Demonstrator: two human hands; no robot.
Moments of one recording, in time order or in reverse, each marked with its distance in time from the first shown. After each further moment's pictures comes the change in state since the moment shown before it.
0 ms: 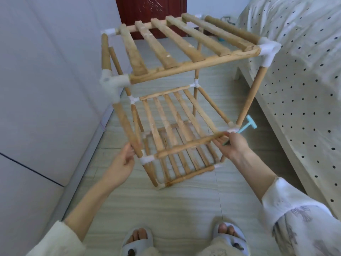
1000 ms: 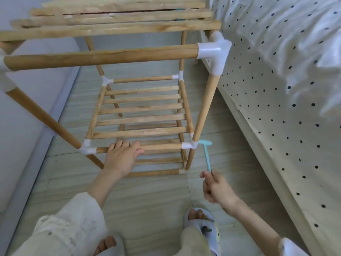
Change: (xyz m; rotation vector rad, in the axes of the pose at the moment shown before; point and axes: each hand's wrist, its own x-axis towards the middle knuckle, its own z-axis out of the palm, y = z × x) left_hand 0.070 0.012 0.115 1.067 -0.271 0.072; right_hand -0.035 0.037 -0.156 -0.726 0.124 -0.223
